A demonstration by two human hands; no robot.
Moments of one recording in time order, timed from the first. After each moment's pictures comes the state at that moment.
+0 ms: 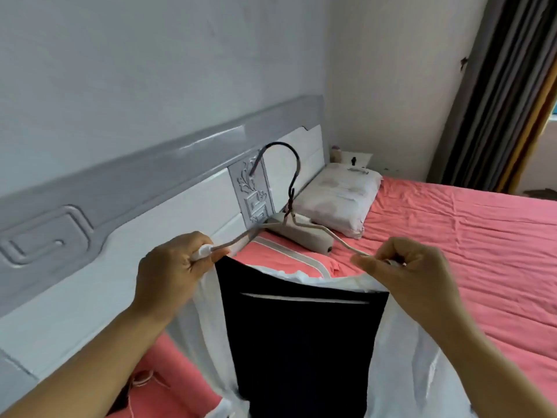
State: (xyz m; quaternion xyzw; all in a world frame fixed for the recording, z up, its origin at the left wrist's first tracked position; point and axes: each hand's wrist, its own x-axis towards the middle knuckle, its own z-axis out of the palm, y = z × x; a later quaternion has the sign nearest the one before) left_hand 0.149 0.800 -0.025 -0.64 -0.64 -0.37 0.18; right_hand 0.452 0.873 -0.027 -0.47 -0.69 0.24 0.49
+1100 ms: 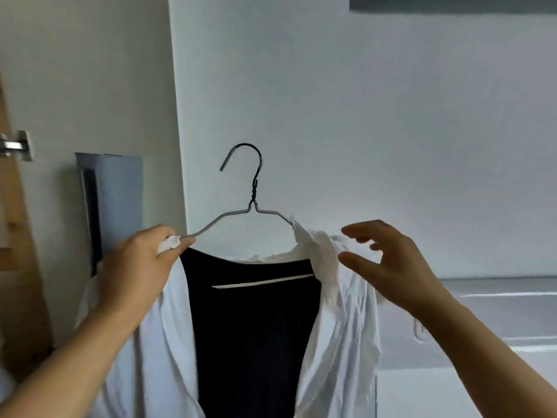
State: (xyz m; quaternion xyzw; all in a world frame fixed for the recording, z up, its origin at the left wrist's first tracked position) left_hand -0.154 0.269 0.159 -0.11 -0.83 -0.29 0.47; right_hand -0.051 0.582 0.171 0.09 -0.87 0.31 0.38
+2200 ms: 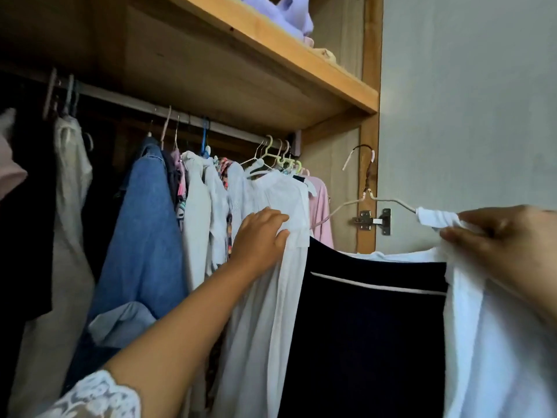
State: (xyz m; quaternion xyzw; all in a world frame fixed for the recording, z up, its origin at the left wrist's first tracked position) left_hand -0.153 -0.097 0.273 0.09 -0.85 0.00 0.52; right_hand -0.224 0.214 0.291 0.28 -0.79 0.33 0.44
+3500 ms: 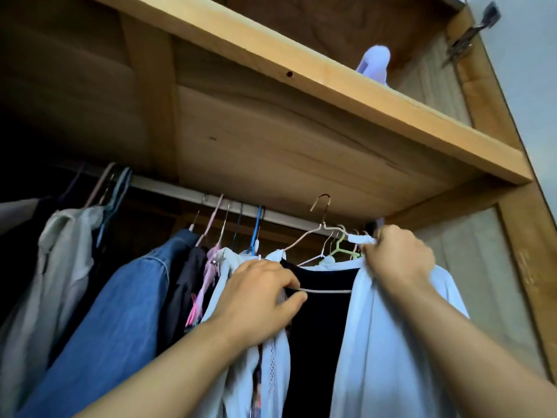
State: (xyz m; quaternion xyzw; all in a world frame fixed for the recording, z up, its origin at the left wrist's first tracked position) left_hand -0.158 -0.247 0.381 0.15 -0.80 0.19 0.55; right_hand -0.340 -0.149 0.462 0.34 -0.72 0.39 0.47
